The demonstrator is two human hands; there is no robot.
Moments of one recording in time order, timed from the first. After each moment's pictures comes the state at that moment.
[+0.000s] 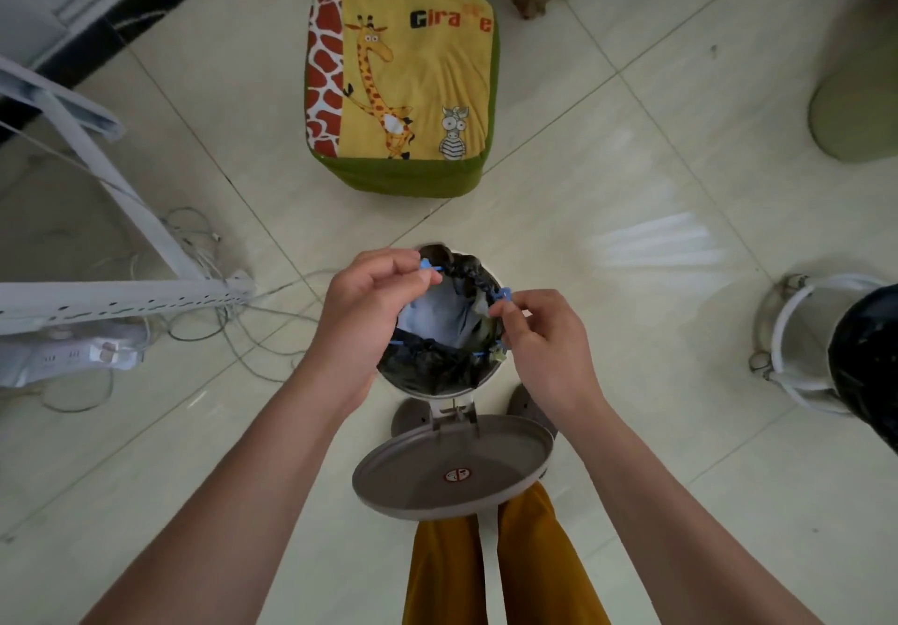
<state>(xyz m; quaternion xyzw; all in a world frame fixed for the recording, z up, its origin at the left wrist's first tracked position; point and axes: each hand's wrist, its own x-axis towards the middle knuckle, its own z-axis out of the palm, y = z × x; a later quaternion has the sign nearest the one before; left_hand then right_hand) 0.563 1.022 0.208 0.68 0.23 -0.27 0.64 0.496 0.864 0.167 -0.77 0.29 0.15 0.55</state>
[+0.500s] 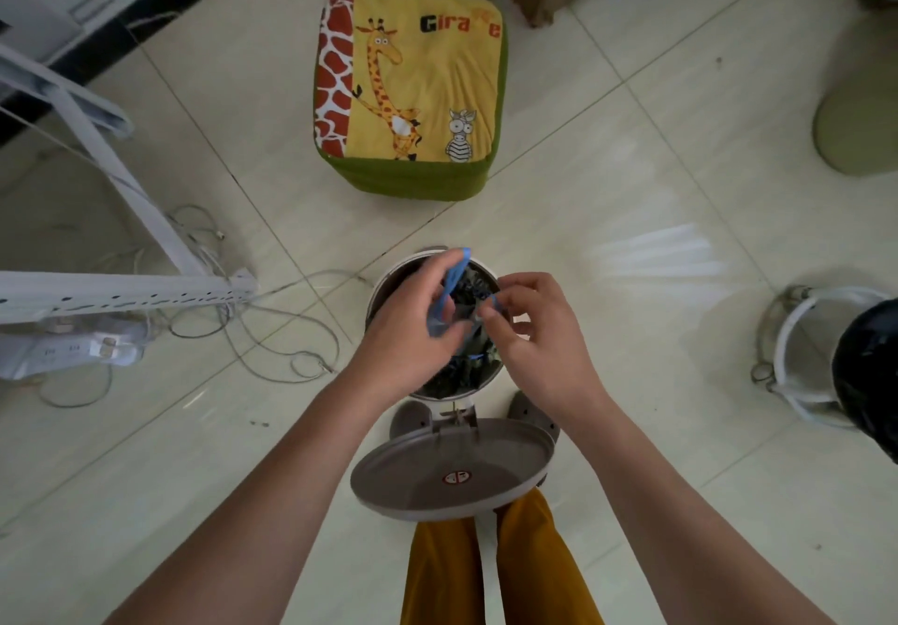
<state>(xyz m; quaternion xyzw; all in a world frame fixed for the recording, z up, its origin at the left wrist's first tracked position) 0.540 1.020 0.159 0.83 -0.03 -0.30 0.47 0.502 0.868 0.166 -0.82 0.20 0.16 0.52</state>
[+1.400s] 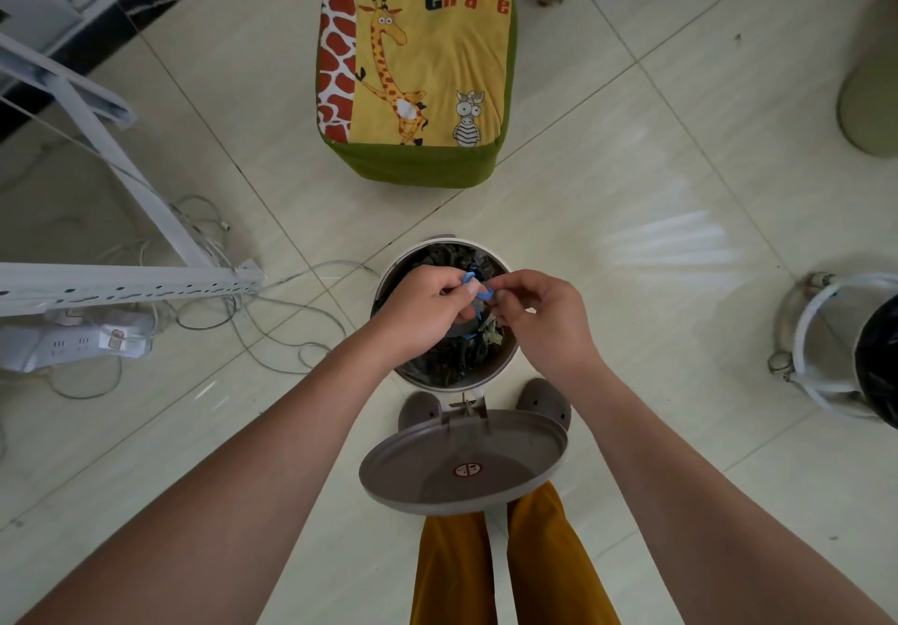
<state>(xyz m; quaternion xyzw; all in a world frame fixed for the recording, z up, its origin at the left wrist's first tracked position) 0.558 1.015 0.132 0.79 0.03 -0.42 0.45 0.505 0.867 0.123 -0.76 0.26 0.17 0.58</state>
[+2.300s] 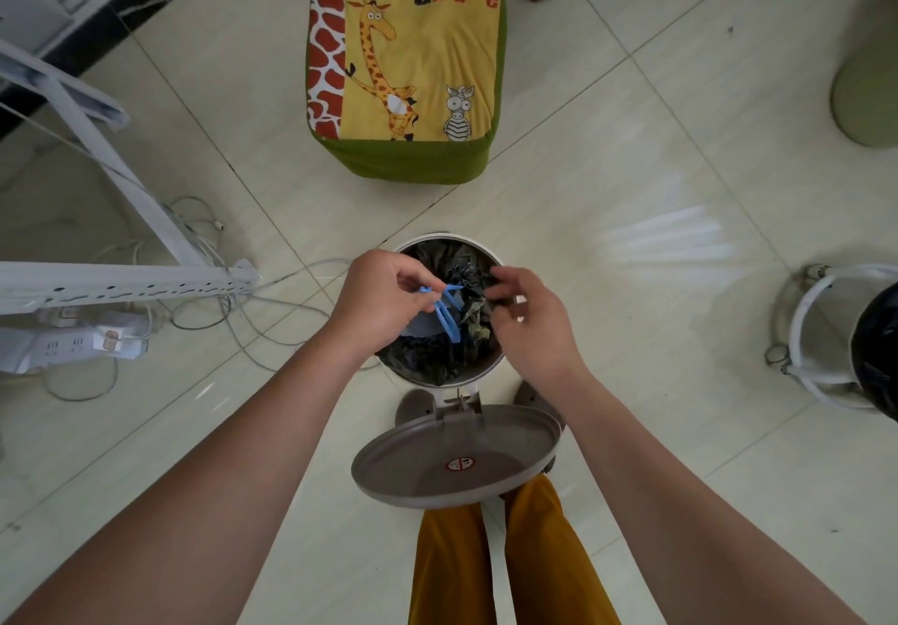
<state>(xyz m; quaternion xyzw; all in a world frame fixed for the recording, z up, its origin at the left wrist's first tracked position) 0.561 1.034 0.138 0.85 0.06 -0.34 0.40 0.489 0.872 0.114 -0.76 0.29 0.19 0.55</state>
